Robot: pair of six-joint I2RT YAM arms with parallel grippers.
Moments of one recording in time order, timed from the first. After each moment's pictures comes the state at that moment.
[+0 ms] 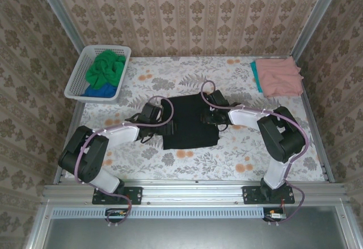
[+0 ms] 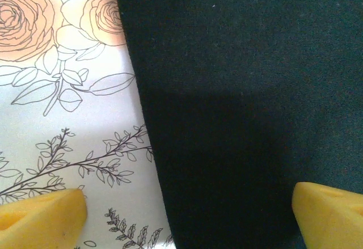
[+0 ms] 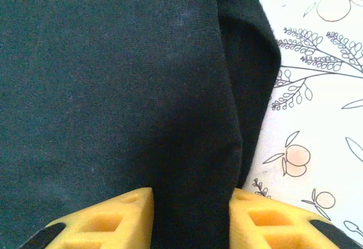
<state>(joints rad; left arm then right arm) -0.57 1.53 0.69 -0.13 0.07 -0.46 0.49 1.80 1.01 -0.25 -0.01 0.55</state>
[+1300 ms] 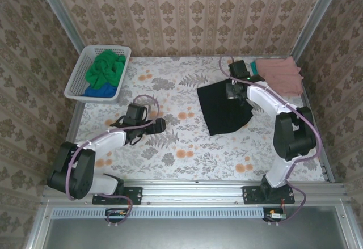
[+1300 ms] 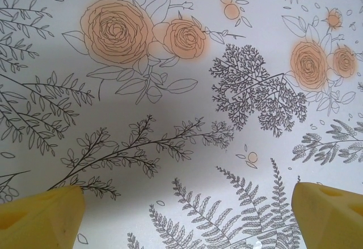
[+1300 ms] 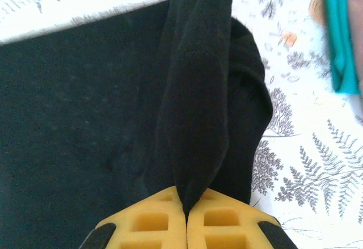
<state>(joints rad) -0.42 1.34 0.59 -0.14 0.16 -0.44 0.24 1.79 1.36 -0.62 0.22 0.19</state>
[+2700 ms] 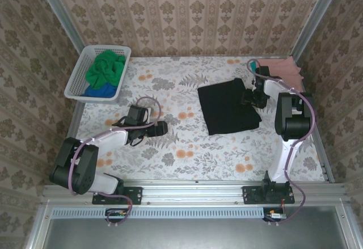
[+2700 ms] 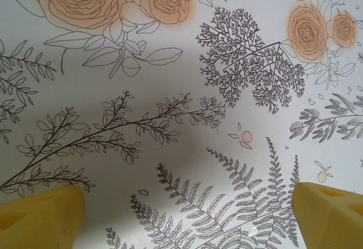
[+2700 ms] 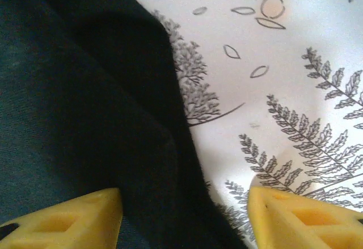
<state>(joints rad) -0.42 1.40 0.58 -0.14 0.23 -0.43 -0.07 2.02 1.41 -0.67 -0.09 0.27</state>
